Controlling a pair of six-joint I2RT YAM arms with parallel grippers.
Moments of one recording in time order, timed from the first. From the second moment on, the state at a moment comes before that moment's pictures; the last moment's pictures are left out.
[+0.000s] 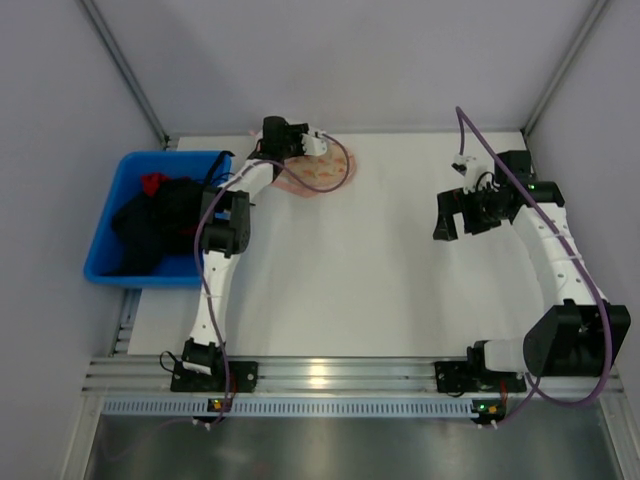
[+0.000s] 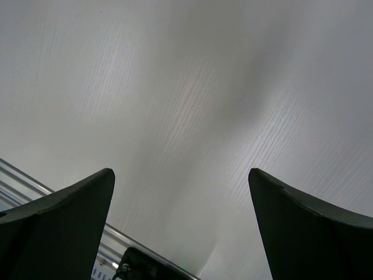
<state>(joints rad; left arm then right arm) -0.22 2.60 2.15 0.08 0.26 1.26 0.00 1.33 1.23 -0.97 -0.43 -0.26</state>
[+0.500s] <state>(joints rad) -0.24 2.21 1.77 0.12 0.21 1.18 0.00 1.30 1.23 -0.97 -0.43 -0.26</state>
